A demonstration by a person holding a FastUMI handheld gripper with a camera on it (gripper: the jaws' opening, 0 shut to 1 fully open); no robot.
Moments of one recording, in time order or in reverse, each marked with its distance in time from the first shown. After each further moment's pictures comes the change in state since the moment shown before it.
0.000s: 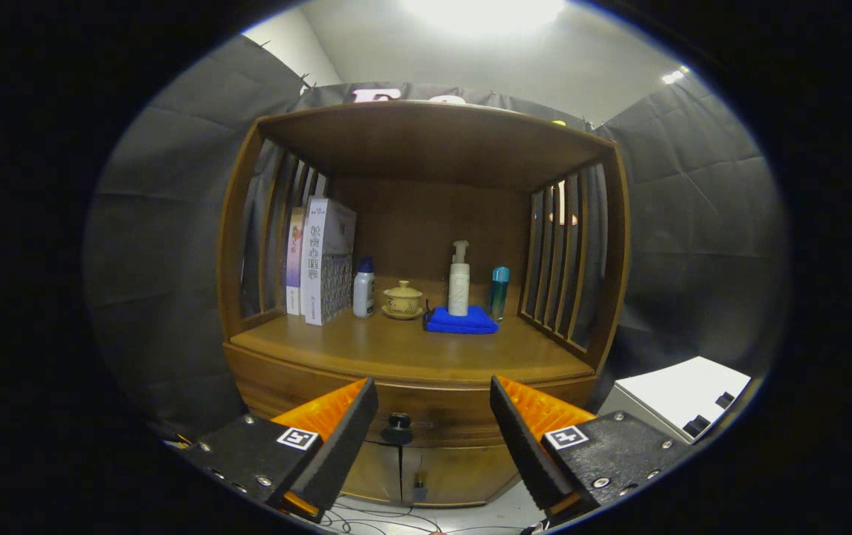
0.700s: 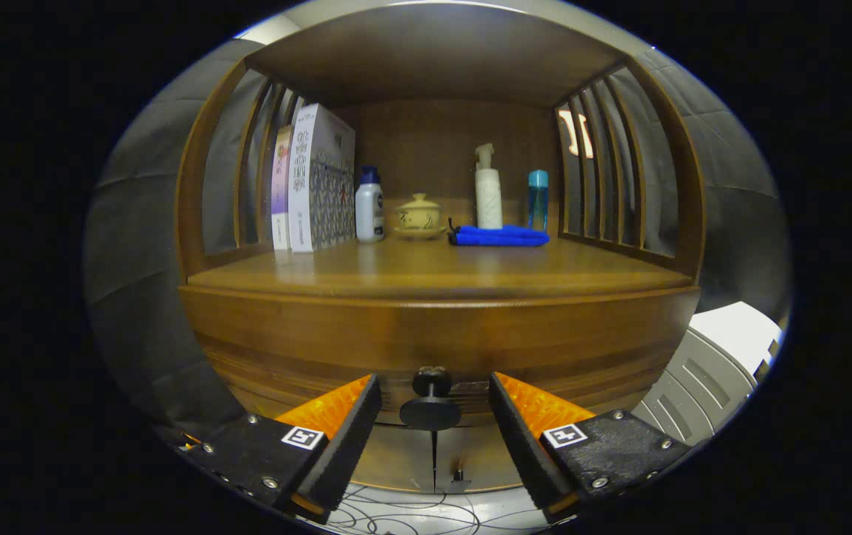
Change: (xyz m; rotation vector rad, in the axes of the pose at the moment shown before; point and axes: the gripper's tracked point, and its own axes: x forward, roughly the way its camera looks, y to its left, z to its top) arm 0.093 0.040 -0.117 0.060 0.182 0.070
